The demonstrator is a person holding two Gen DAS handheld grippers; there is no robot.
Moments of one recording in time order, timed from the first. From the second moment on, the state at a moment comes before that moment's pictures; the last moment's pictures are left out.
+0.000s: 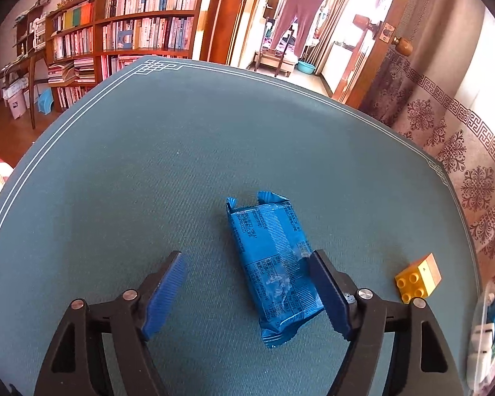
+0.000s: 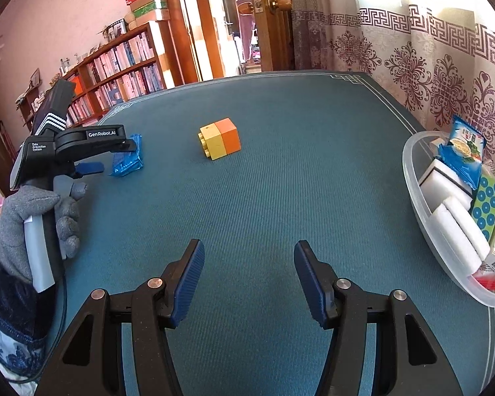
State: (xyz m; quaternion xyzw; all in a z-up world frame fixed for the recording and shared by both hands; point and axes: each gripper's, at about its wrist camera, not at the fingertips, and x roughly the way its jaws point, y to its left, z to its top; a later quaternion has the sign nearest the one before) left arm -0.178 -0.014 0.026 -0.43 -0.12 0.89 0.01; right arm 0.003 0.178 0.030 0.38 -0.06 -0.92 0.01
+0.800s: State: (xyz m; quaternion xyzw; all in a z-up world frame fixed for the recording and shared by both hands) left arm -0.180 -0.003 0.022 -0.42 -0.07 0.90 -0.01; right arm -0.011 0.174 0.015 0.39 -0.05 -0.92 0.01
